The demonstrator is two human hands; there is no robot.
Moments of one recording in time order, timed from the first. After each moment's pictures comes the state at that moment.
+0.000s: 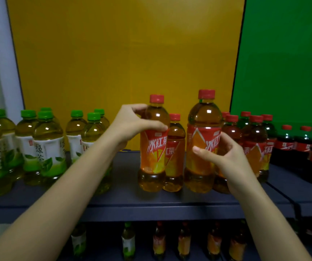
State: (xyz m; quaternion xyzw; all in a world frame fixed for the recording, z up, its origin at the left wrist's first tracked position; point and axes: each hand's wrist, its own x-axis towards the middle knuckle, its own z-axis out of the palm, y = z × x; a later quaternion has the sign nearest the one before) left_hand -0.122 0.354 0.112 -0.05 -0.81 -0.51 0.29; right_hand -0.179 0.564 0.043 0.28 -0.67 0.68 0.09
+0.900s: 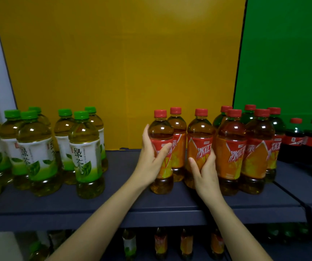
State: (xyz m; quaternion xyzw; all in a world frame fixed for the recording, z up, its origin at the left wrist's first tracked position) left_hand -0.201 0.378 0.000 -0.08 -0.77 -0.53 0.34; right_hand -0.253 0.523 -0.039 0.22 -0.75 0.58 0.21
